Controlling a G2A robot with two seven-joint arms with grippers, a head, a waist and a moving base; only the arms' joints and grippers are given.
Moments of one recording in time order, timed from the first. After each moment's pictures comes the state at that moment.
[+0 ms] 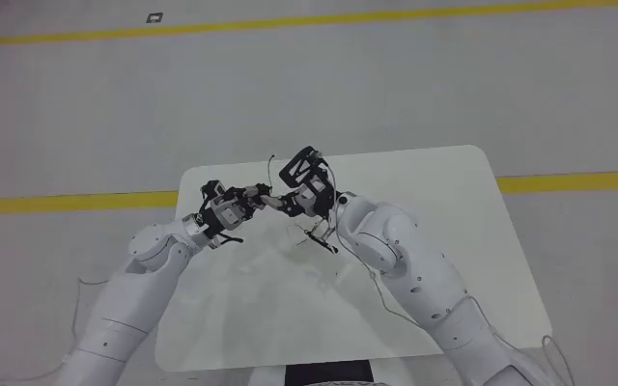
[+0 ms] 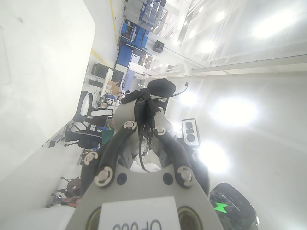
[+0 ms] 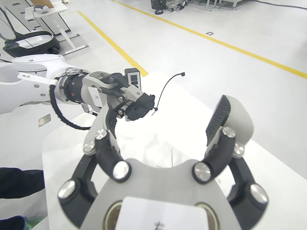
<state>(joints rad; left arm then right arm) 1.31 -0.98 -1.21 -1.47 -0.97 0.08 -0.77 -1.19 -1.43 0.97 -1.75 -1.20 -0.23 0.51</state>
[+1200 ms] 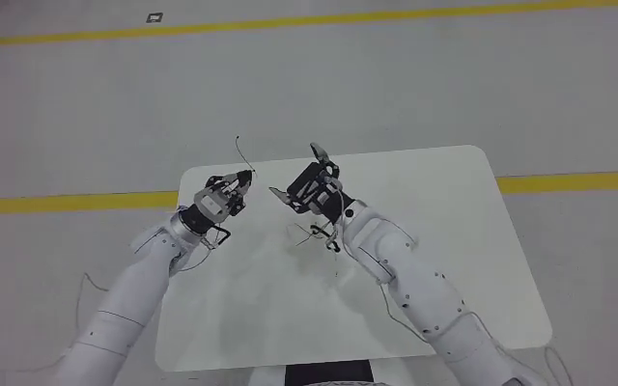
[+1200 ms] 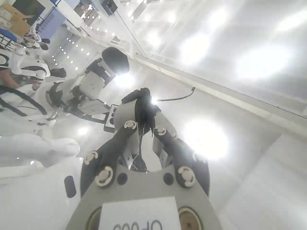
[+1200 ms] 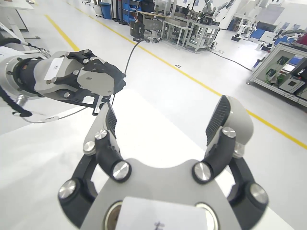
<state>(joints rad) 1.27 -0.97 -1.16 -1.39 -1.57 0.34 -0.91 -1.26 -1.40 0.97 -1.73 -1.54 -0.18 0.15</state>
